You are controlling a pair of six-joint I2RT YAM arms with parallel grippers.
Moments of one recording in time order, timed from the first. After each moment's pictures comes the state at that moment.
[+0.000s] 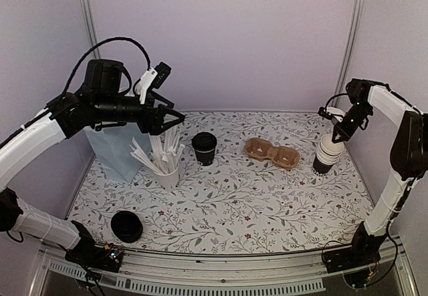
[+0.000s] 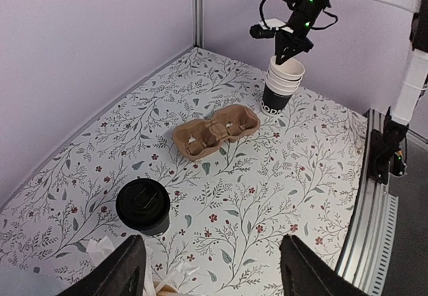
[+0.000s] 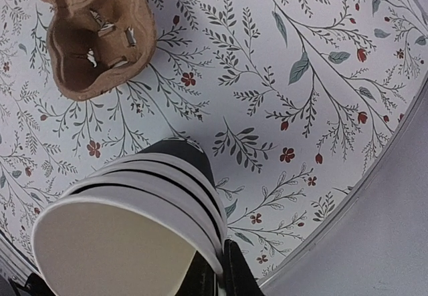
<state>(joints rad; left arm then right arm) -0.68 1.25 1.33 -0.51 0.32 0.09 -0.06 1.77 1.60 -1.16 -0.17 -0.81</state>
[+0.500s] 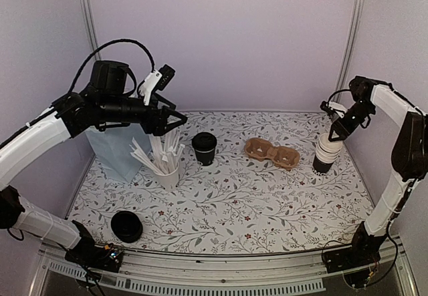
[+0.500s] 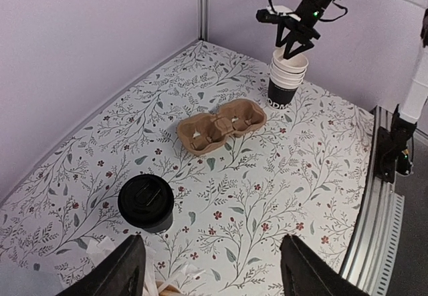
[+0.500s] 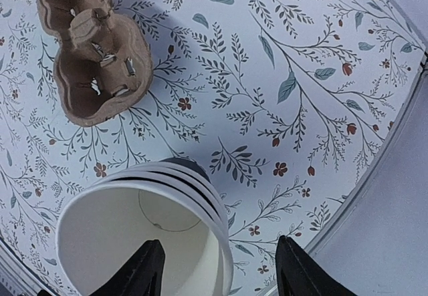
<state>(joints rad) -0.68 1.28 1.33 -0.50 0.30 0.09 -0.09 1.78 1.62 -1.13 -0.24 -0.77</state>
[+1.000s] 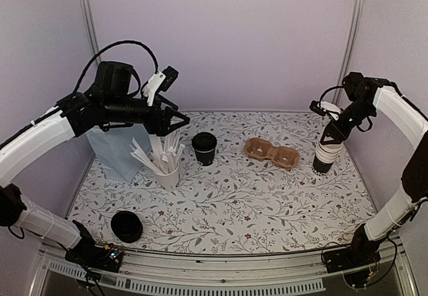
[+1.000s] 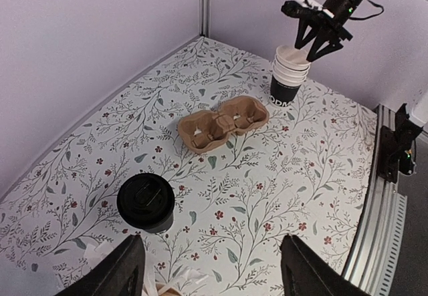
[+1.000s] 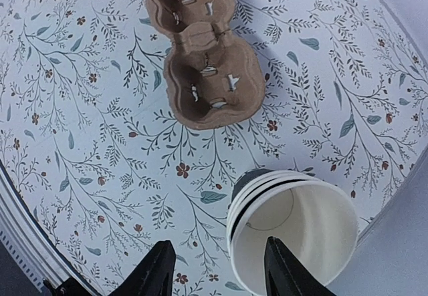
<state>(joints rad) -0.68 1.30 1.33 -0.49 0.30 0.09 0.05 1.55 1.52 -1.19 -0.30 -0.75</state>
